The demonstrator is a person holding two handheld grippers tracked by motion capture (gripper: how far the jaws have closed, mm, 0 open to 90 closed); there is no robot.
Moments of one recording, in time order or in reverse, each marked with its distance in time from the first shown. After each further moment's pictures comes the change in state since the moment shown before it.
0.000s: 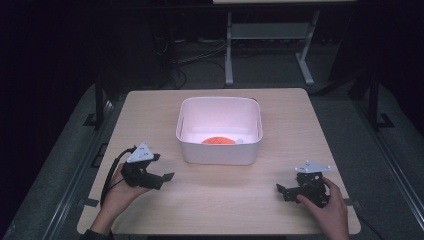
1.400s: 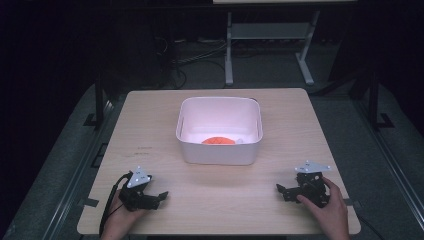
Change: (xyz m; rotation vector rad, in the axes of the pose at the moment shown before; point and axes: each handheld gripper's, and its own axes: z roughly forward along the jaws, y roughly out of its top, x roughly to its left) left arm -0.013 -0.071 0.016 0.055 0.104 -0.088; right arm 0.000 0.000 0.000 0.000 0.000 0.001
